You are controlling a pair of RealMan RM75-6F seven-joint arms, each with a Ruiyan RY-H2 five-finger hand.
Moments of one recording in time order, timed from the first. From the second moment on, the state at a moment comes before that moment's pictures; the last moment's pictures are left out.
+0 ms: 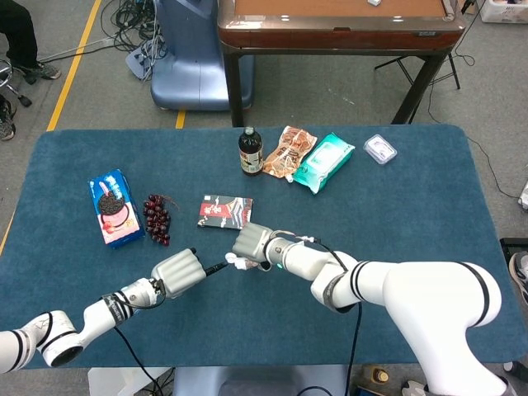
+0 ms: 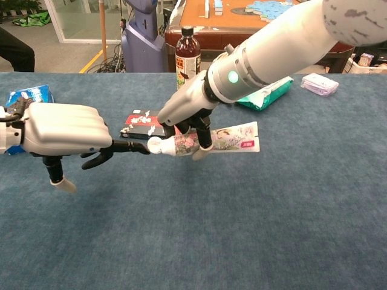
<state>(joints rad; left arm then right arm) -0.88 -1.26 0.06 -1.58 1.58 0.76 0.37 1.64 -1.45 -0.19 -1.39 -0.90 0.37 -0.27</state>
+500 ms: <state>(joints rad) -0.81 -1.17 0.07 -1.68 1.56 0.83 0.42 1.58 -1.44 -0.26 -1.38 -0.88 0.38 -0.30</state>
